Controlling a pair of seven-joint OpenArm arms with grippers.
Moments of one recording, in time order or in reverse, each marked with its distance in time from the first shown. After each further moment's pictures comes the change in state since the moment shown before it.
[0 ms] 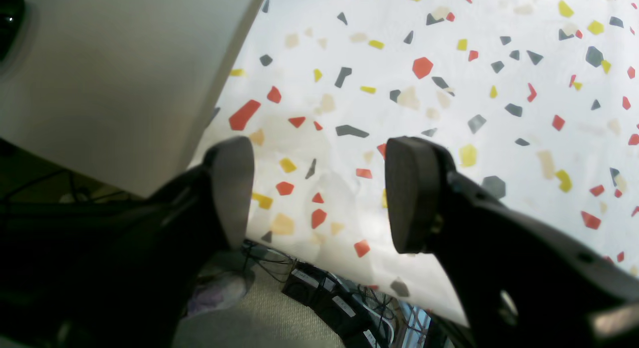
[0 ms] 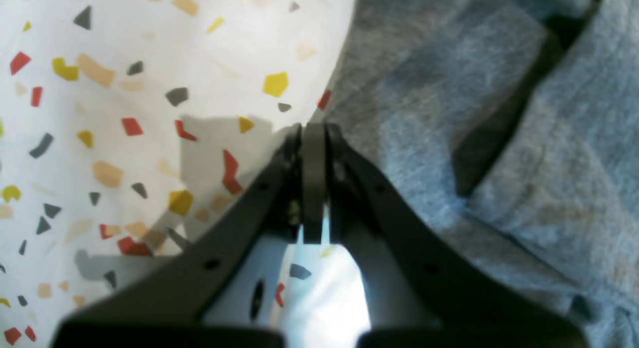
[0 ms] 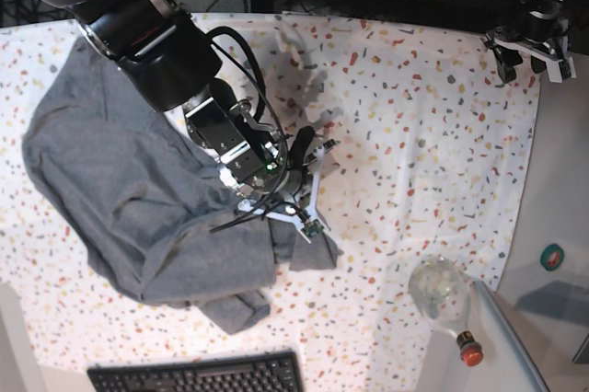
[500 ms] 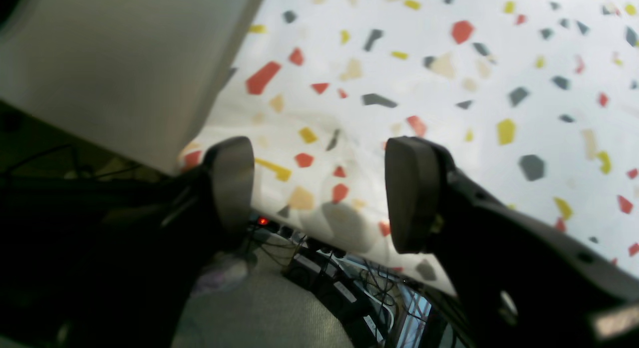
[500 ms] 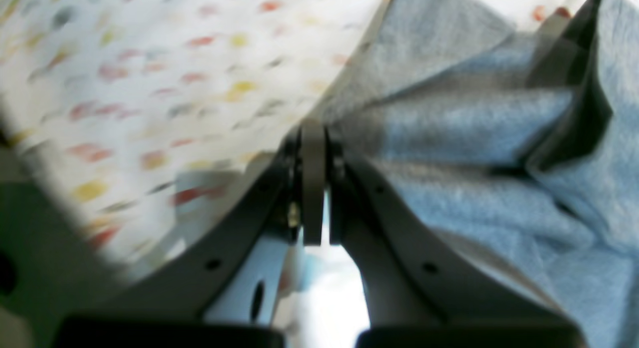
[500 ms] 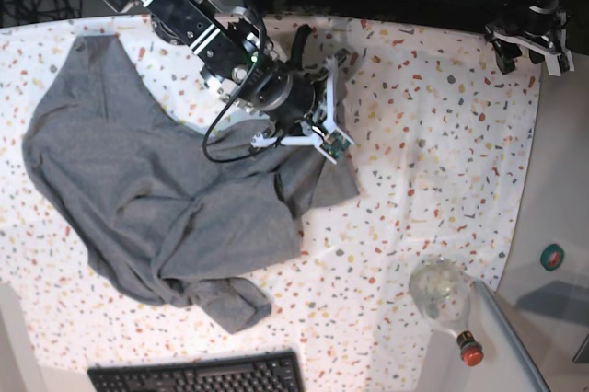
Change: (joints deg) left arm -0.1 -0.4 -0.2 -2.6 0.0 0.0 0.0; right arm -21.0 11.9 -11.6 41.8 -0.2 -0.4 -8.9
